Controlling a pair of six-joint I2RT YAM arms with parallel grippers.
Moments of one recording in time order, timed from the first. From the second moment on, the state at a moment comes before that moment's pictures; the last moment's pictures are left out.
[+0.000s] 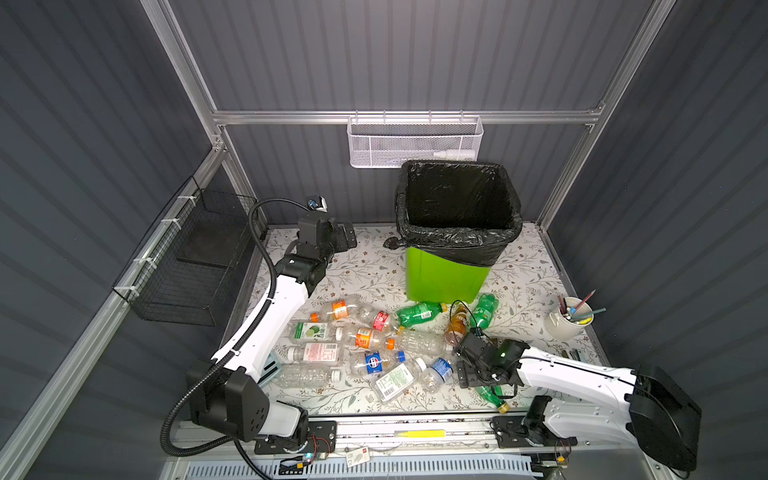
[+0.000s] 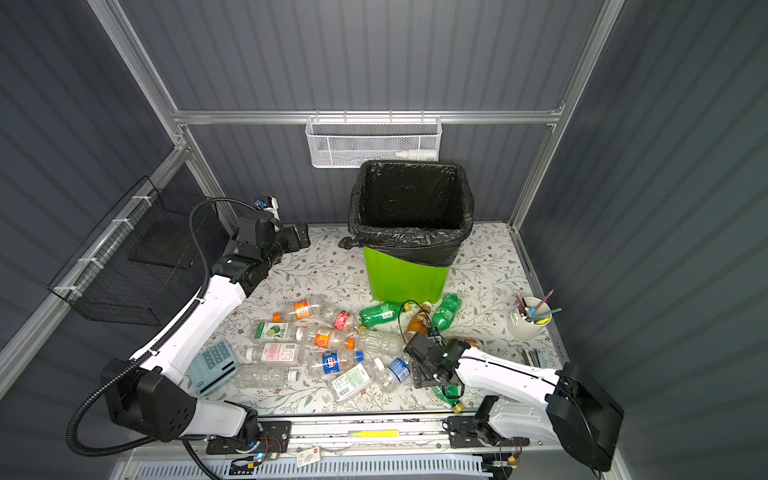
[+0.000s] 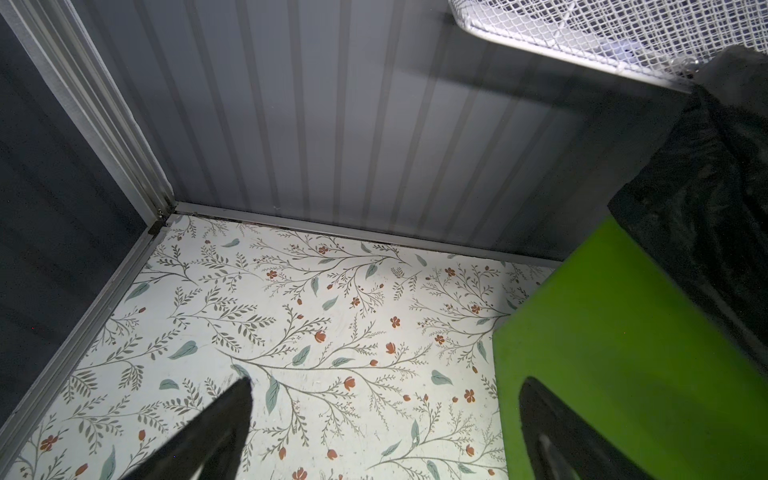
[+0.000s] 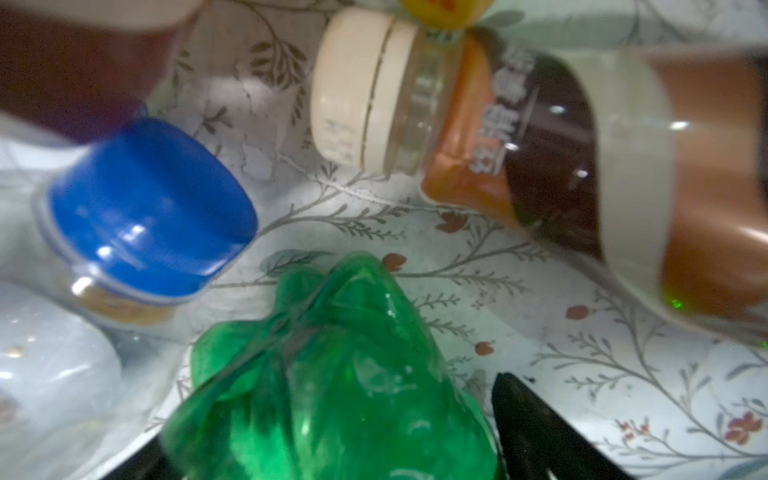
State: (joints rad) left arm -0.33 1.42 1.35 -0.34 -0.23 -0.29; right arm 0.89 1.17 0.52 -0.76 0.21 0.79
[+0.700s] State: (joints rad) left arm -0.33 1.44 1.31 -0.34 -0.23 -0.30; right arm 0.88 0.99 0.64 -0.82 0.35 0.77
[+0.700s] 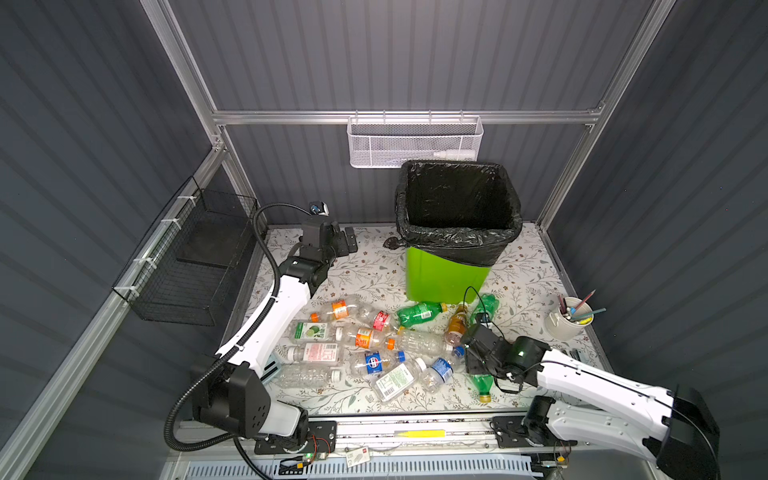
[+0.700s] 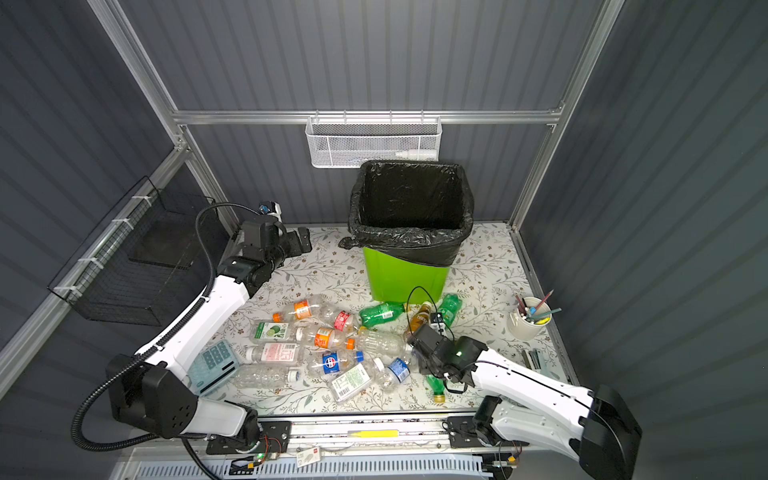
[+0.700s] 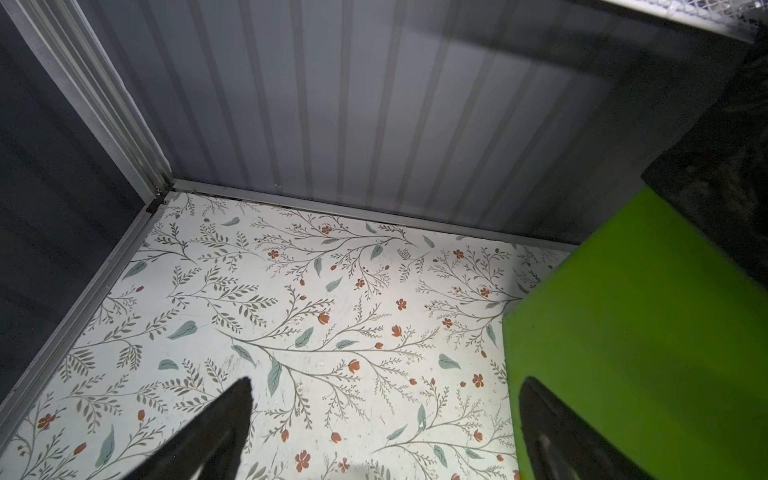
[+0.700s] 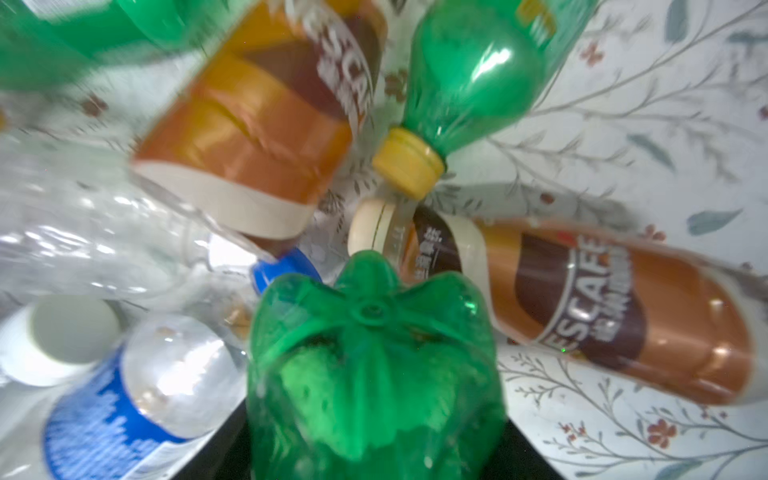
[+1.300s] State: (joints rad) left arm -0.32 1.49 1.27 -0.35 -0.23 -0.32; right arm 0.55 0.80 1.44 -0.44 0.50 0.06
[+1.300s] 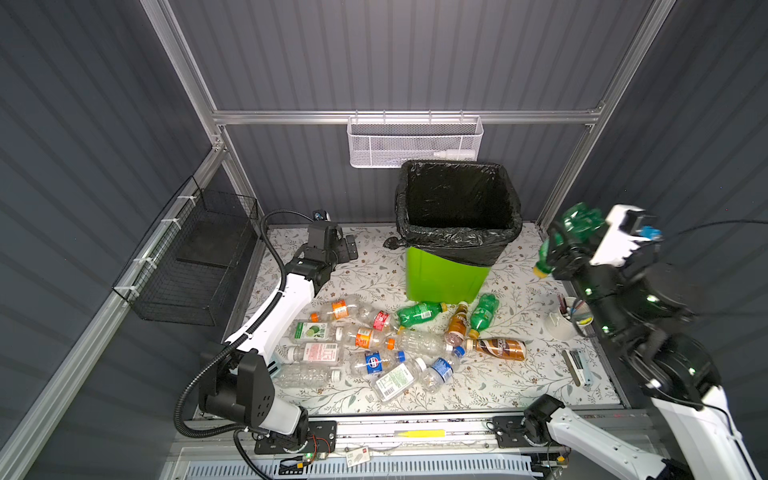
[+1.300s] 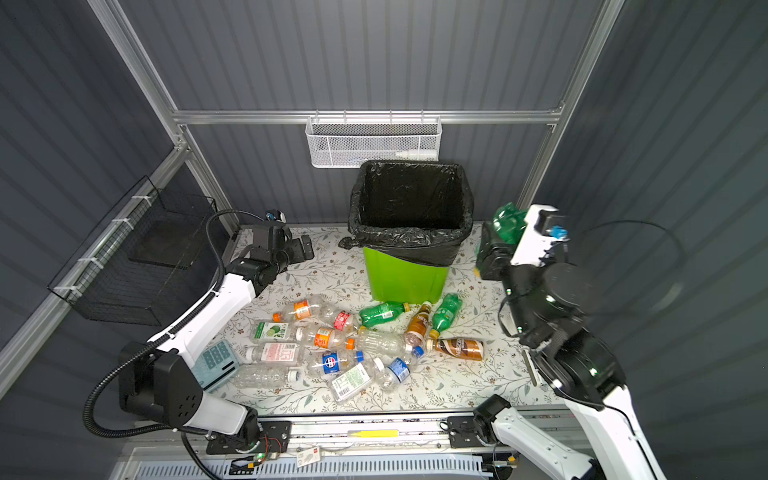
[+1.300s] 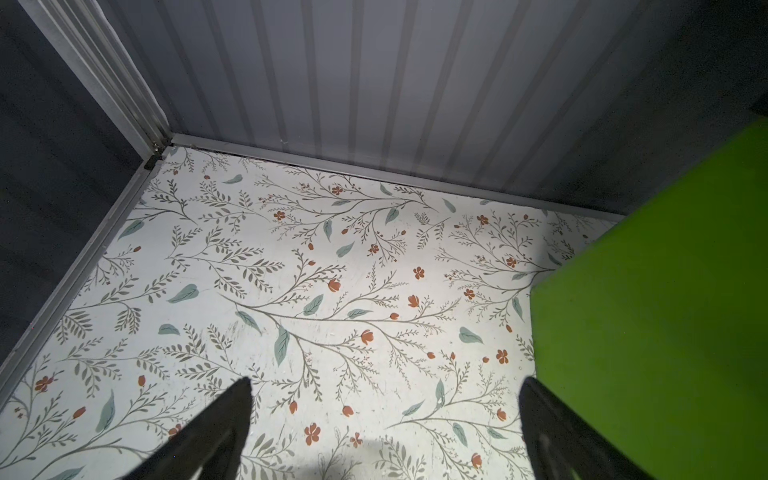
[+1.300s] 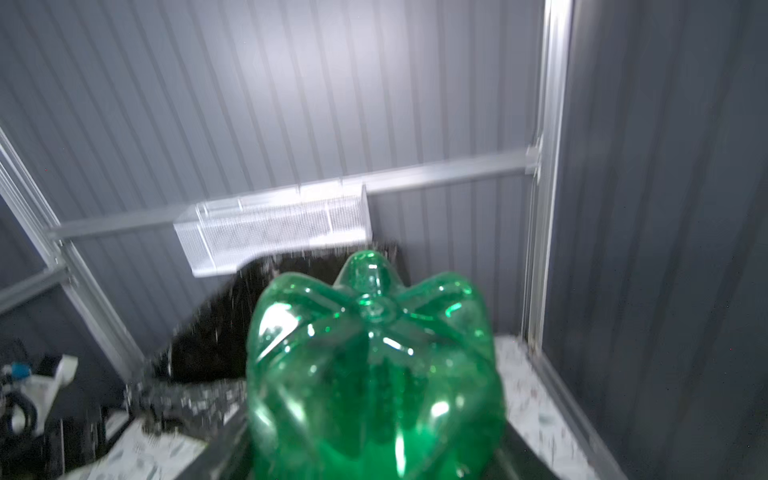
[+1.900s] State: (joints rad) left arm -0.32 1.48 1.22 -0.37 -0.22 -0.31; right arm 0.43 1.76 2.36 -0.61 0.11 0.00
